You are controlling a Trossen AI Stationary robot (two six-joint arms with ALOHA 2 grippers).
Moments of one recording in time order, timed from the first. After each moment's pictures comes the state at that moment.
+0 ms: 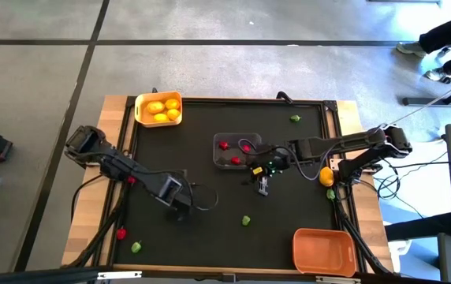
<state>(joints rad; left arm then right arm) -0.42 1.64 0.99 -0.83 -0.22 -0.36 0.10 1.48 1.16 -0.47 -0.05 0.29</state>
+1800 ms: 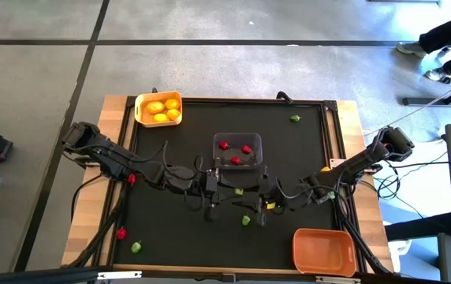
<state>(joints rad) -0.32 1.57 0.99 0.46 -0.29 0.04 0.49 1.48 0.96 0.30 0.54 0.23</state>
